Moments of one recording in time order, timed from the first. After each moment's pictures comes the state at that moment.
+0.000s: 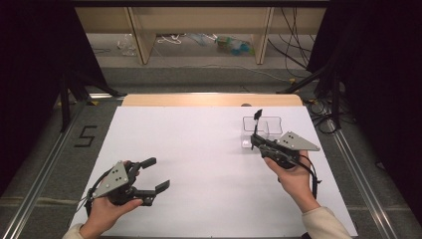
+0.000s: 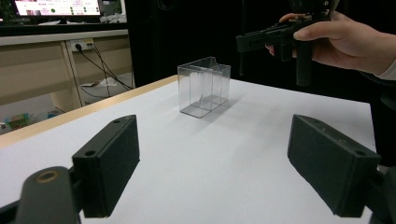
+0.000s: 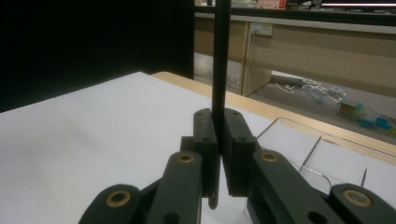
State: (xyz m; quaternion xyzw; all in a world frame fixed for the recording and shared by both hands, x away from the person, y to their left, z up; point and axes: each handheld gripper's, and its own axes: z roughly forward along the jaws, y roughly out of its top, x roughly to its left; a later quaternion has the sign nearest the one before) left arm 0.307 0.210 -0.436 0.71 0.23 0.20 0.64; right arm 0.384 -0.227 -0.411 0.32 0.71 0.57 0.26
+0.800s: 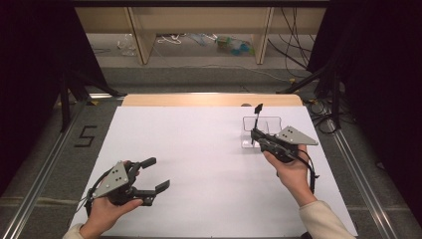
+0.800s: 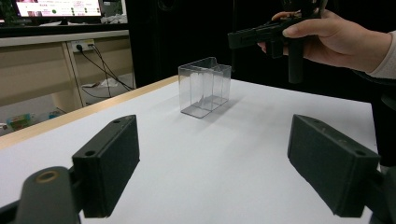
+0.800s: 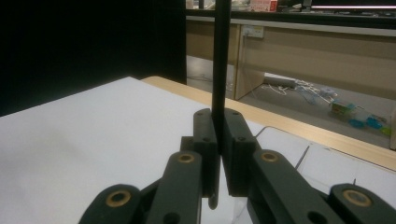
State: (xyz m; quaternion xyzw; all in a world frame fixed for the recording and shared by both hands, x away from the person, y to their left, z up) left arm 0.307 0.210 -0.436 0.71 0.23 0.20 0.64; right arm 0.399 -0.227 -0.409 0.33 0.71 0.57 0.27
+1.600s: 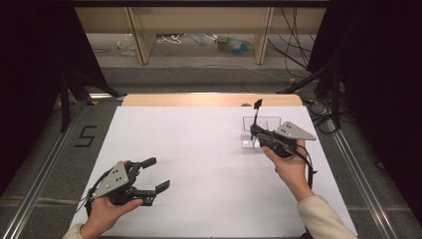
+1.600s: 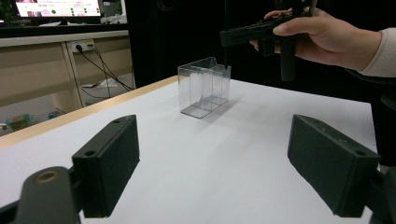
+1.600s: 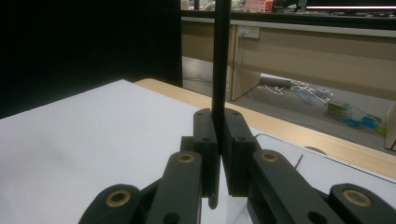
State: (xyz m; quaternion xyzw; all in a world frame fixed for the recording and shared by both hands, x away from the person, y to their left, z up) left arm 0.307 0.210 -0.436 0.71 0.23 0.20 0.64; right arm 0.411 -0.225 -0.407 0.33 0.71 0.56 0.27
